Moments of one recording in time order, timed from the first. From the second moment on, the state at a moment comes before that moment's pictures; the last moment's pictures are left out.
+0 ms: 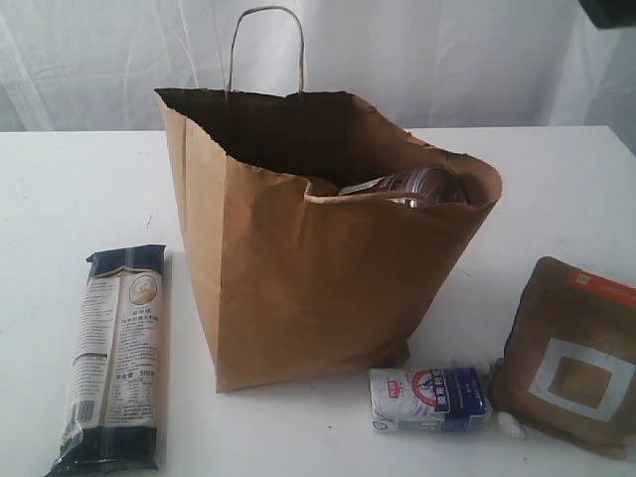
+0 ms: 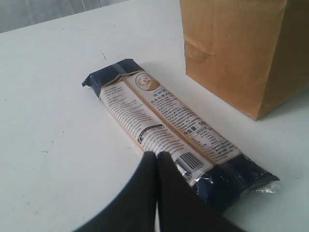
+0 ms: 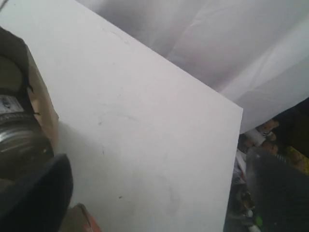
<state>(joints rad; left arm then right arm) -0.43 0.01 0.02 0.06 0.40 0.03 0.66 1.09 -1.49 -0.51 1.22 -0.01</state>
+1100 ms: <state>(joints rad) -0.43 0.01 0.02 0.06 0.40 0.03 0.61 0.78 -0.78 -0.44 1.20 0.04</state>
